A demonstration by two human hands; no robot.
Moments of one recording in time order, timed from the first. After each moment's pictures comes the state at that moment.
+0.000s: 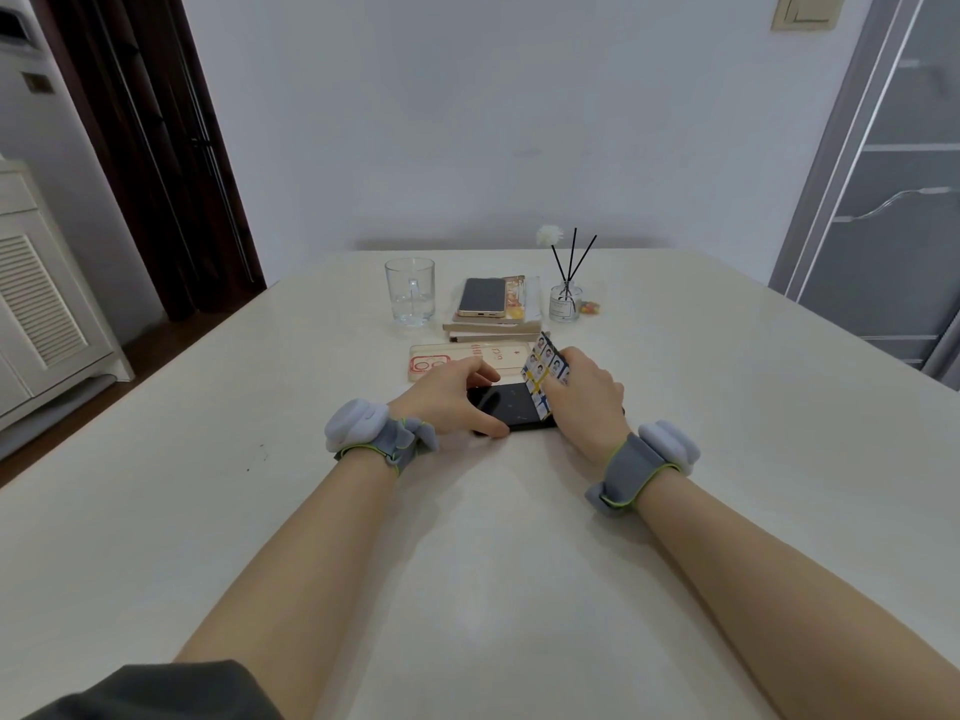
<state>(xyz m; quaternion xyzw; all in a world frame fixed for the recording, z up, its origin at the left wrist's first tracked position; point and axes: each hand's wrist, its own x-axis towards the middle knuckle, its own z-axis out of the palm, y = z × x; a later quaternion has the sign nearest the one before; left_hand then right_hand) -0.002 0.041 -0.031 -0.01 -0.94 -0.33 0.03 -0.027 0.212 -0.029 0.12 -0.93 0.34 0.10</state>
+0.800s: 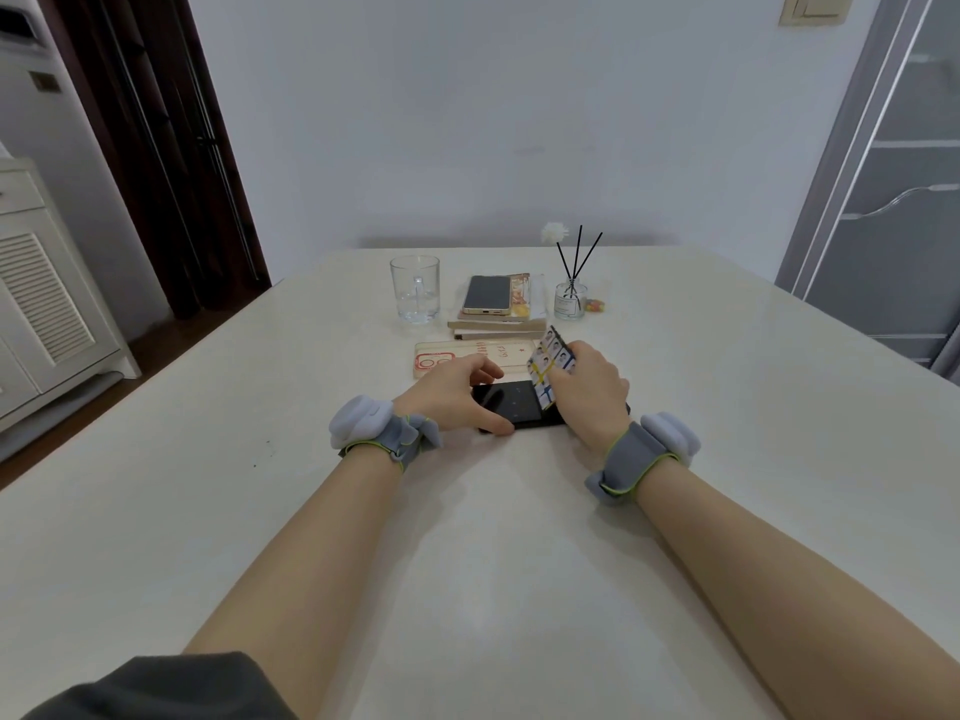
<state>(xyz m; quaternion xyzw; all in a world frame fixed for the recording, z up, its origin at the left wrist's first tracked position) -0.002 0.039 -0.032 -0.01 -0.94 -0.33 0.04 -0.032 0.208 -0.027 0.09 -0.91 0.38 0.10</state>
